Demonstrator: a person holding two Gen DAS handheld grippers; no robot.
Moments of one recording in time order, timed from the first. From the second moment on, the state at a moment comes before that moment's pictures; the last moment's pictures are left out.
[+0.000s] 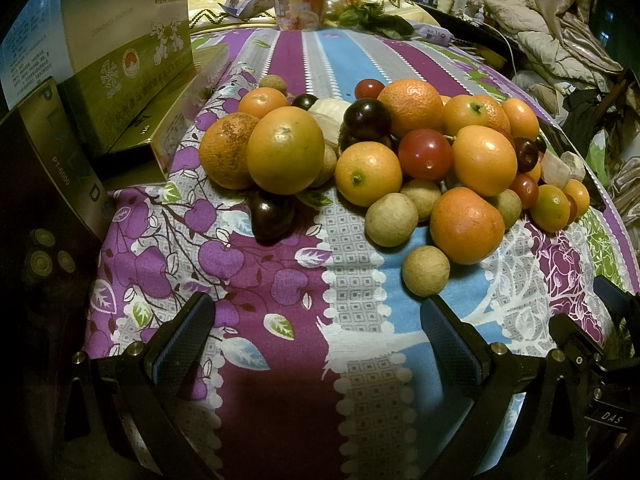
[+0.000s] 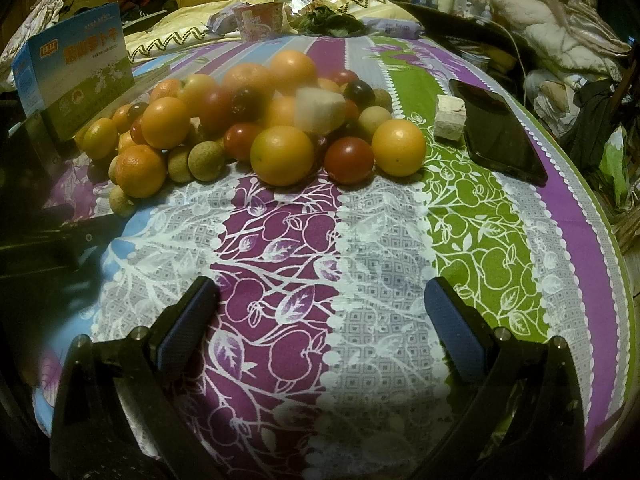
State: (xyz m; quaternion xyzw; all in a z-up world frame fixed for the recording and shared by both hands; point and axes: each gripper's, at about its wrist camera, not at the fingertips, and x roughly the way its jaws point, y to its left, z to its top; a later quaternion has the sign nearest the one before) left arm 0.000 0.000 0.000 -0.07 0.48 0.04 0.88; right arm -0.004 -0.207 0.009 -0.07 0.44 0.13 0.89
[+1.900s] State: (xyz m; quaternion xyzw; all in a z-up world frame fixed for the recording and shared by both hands) left arm 0.010 -0.010 0.014 -0.13 0.46 -0.10 0.87; right arm -0.014 -0.208 0.064 0.05 0.44 0.29 0.85
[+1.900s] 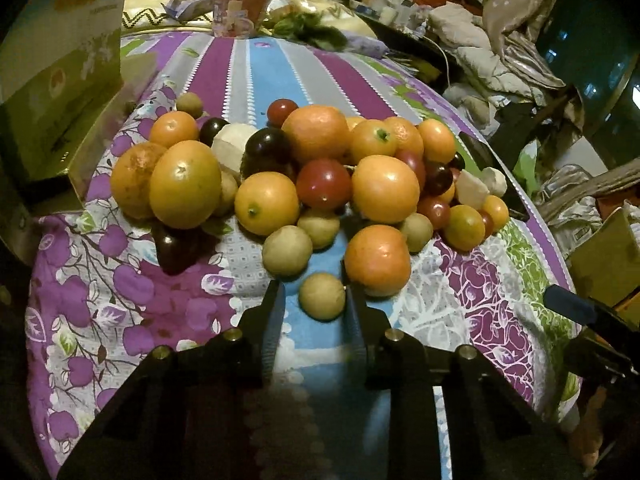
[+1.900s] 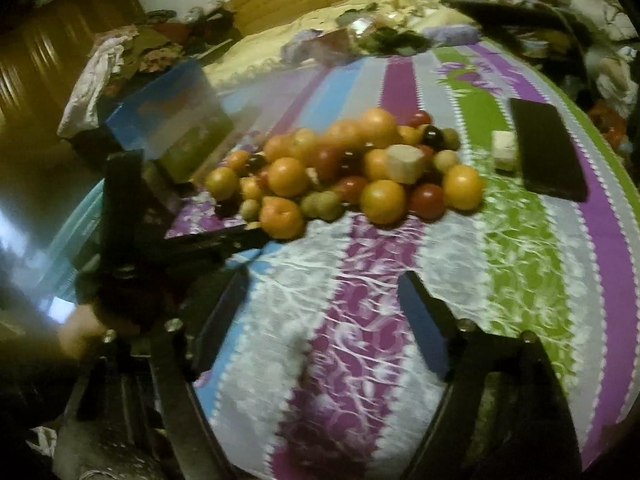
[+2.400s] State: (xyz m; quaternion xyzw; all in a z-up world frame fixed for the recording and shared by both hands) left arm -0.029 0.022 0.055 -0.15 0.42 -0.04 0.89; right arm 0.012 -0.141 0.039 0.03 0.46 0.31 0.83
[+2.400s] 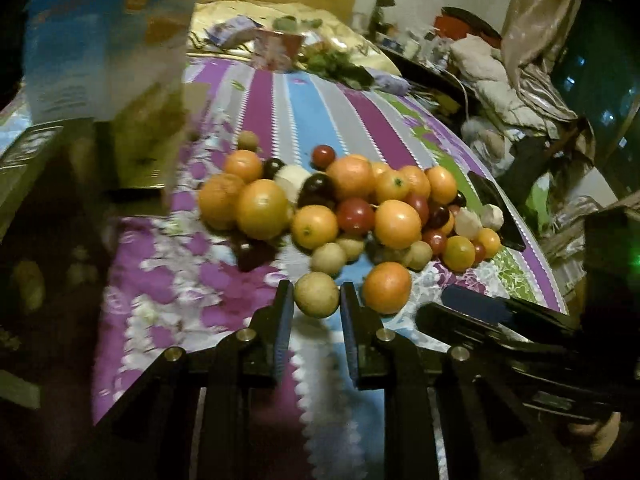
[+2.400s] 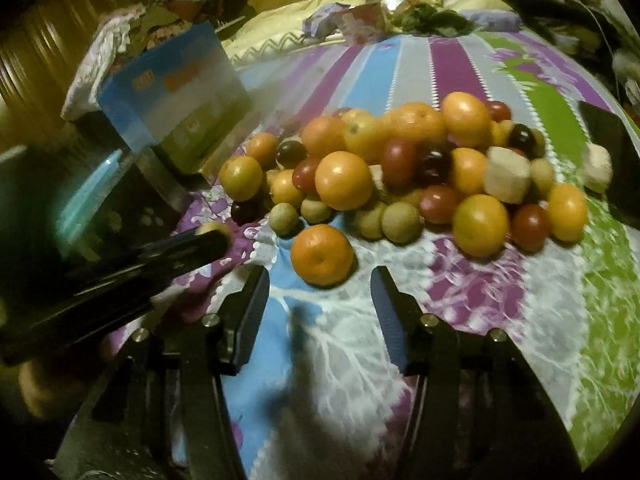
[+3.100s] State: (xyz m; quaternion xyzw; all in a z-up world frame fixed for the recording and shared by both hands) left arm -0.036 0.032 0.094 -0.11 0.40 0.02 0.91; right arm 0.006 -0.132 0.078 -0.04 0.41 0.22 0.89
